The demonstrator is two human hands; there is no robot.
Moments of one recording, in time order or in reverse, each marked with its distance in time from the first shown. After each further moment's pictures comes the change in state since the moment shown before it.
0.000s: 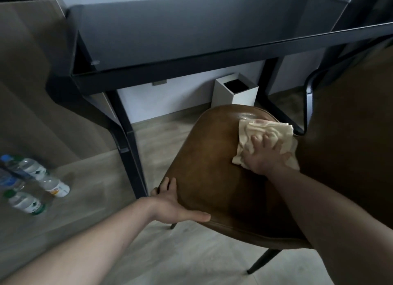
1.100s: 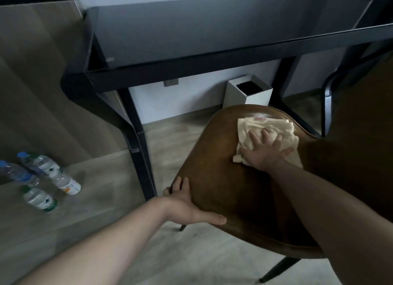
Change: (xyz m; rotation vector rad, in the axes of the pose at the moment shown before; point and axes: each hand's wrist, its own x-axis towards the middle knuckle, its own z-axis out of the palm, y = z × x) left_hand 0.008 0.003 -0.005 -0.015 0.016 0.002; right_hand 0.026 -0.042 0.003 0.014 0.006 -0.070
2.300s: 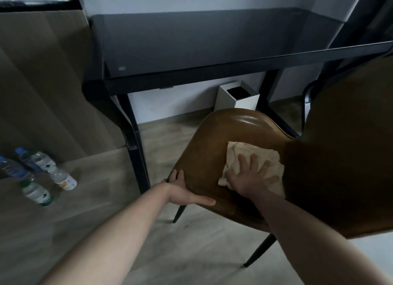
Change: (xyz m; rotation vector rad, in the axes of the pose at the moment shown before) left_hand -0.006 0.001 -0.001 -0.115 0.019 0.001; right_hand -0.107 0.002 0.036 0.137 -0.072 0.068
